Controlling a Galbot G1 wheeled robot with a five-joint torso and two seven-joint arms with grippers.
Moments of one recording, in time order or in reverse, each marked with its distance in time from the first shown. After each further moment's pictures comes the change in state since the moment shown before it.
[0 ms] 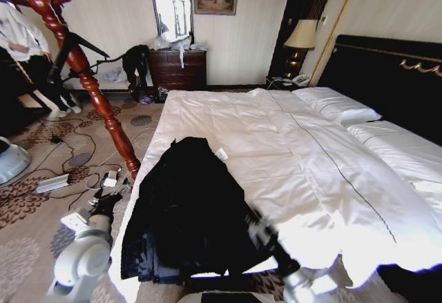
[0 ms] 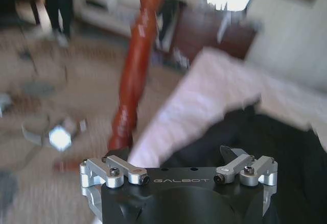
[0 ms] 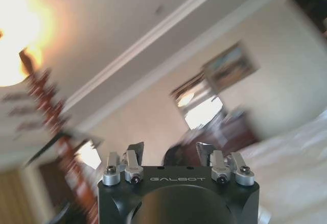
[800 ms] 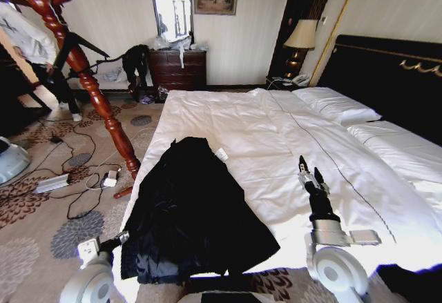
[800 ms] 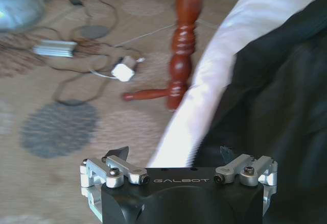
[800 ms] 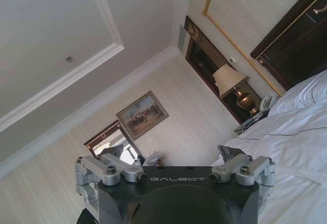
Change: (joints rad) left arm 0.192 0.028 0.047 0.065 0.021 -0.023 -0.129; right arm 0.152 0.193 0.164 -0.020 0.061 -0.135 0.265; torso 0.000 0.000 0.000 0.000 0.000
